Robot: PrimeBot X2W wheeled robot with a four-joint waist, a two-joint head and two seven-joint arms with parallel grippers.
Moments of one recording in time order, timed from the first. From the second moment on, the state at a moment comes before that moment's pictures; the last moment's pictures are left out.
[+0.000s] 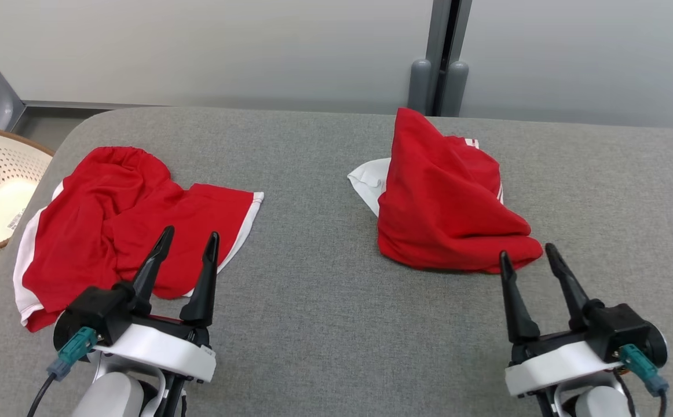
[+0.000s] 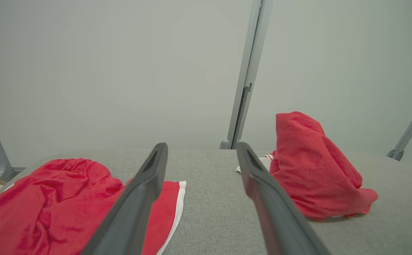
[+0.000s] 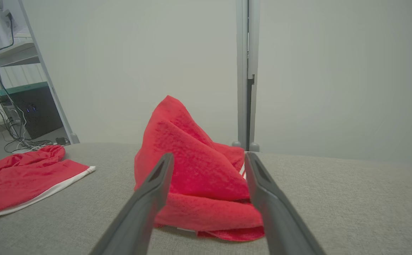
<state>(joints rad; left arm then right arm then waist) -0.18 0.25 -0.30 0.19 -0.49 -0.04 -0.26 -0.12 -0.05 0.13 0.26 0.13 0.13 -0.26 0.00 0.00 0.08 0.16</state>
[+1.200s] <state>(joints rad) -0.19 0.10 -0.21 0.31 -0.38 -0.13 -0.26 -0.40 -0.05 0.55 0.36 0.17 0.13 -0.26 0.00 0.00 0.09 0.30</state>
